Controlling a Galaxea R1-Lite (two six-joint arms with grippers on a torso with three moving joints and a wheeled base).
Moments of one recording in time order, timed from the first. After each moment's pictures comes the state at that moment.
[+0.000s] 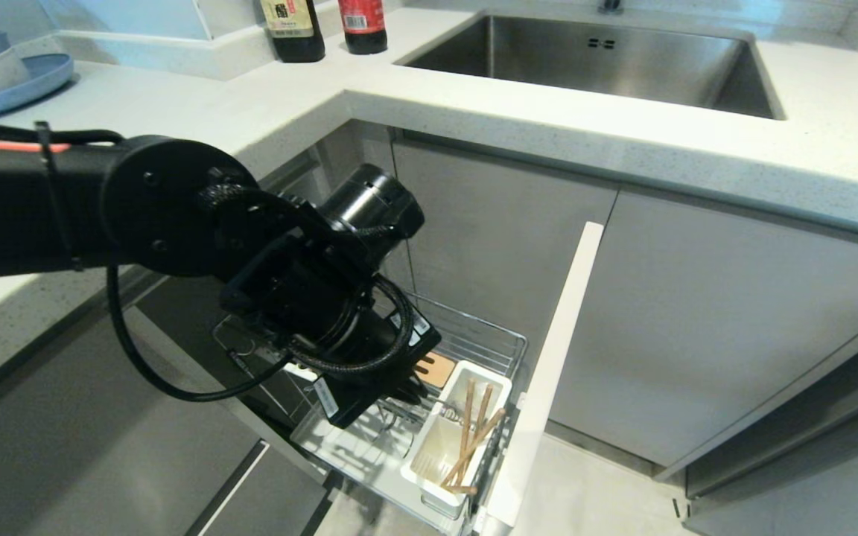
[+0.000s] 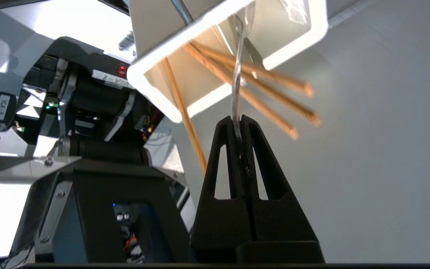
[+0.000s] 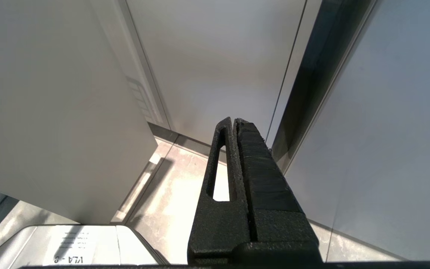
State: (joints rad) left arm -0.77 1.82 -1.59 0.82 -0.01 -1.27; right arm 0.01 0.00 0.00 0.00 0.00 0.02
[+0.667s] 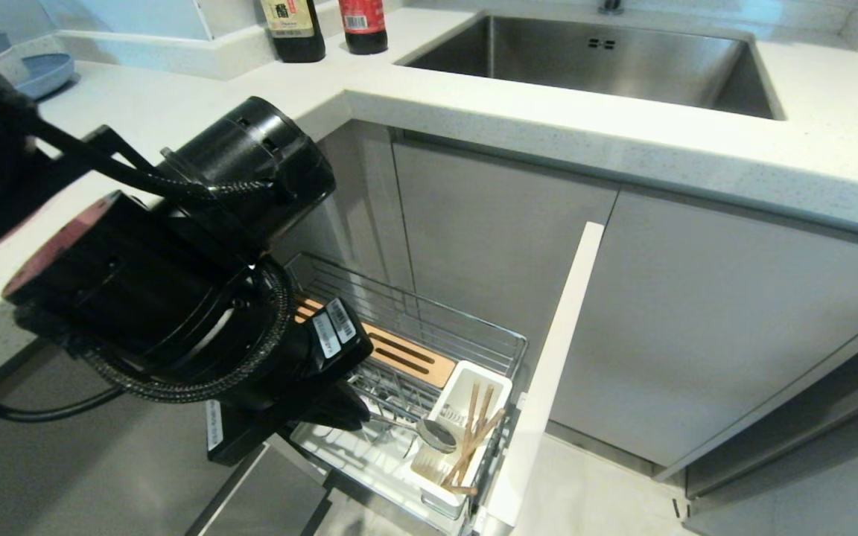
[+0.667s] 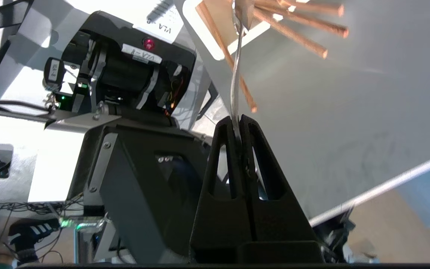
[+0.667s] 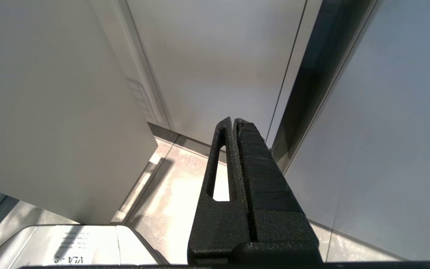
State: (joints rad) left arm -0.82 1.63 -1.59 1.03 0.00 -1.26; right arm 0.01 0.00 0.00 0.00 0.00 0.02
